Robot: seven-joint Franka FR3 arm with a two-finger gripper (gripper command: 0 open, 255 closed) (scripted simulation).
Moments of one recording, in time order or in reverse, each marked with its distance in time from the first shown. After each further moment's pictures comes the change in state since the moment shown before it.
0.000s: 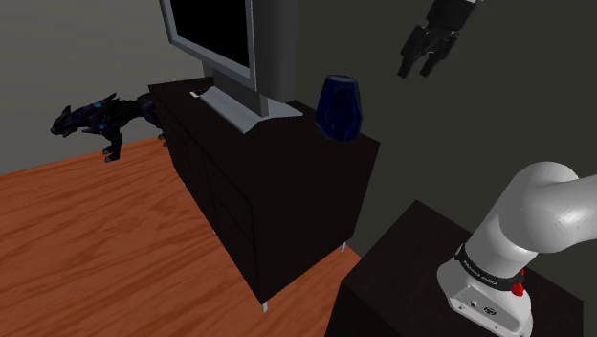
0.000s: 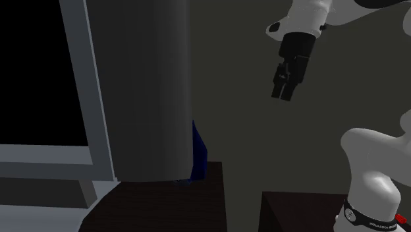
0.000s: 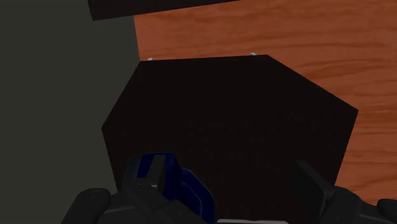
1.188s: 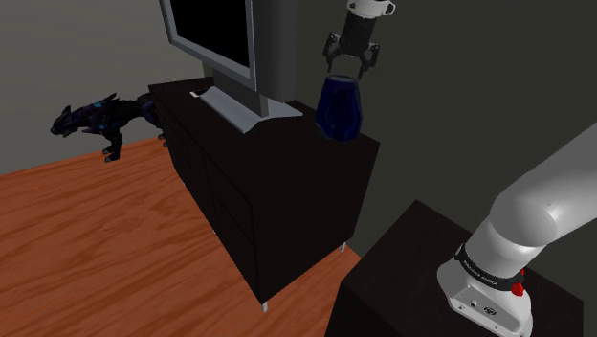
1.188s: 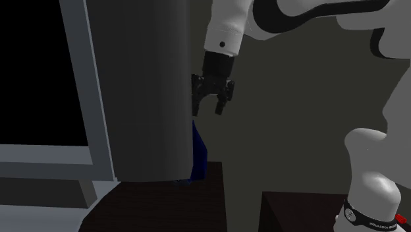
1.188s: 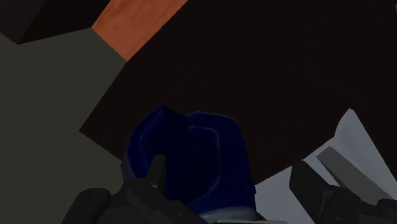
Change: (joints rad) arm -0.177 0.593 0.197 0.349 -0.015 0.235 0.711
